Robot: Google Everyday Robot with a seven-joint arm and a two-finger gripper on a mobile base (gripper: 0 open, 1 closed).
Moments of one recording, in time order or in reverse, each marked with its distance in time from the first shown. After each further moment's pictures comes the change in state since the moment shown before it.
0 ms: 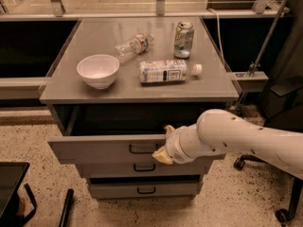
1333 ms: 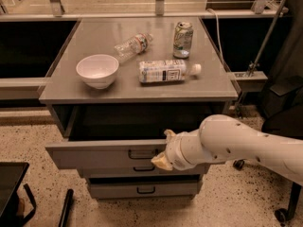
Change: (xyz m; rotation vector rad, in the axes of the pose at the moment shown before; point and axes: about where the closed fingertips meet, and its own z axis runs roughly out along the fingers) arm 0.003 0.018 -0.004 -0.017 -0.022 0.030
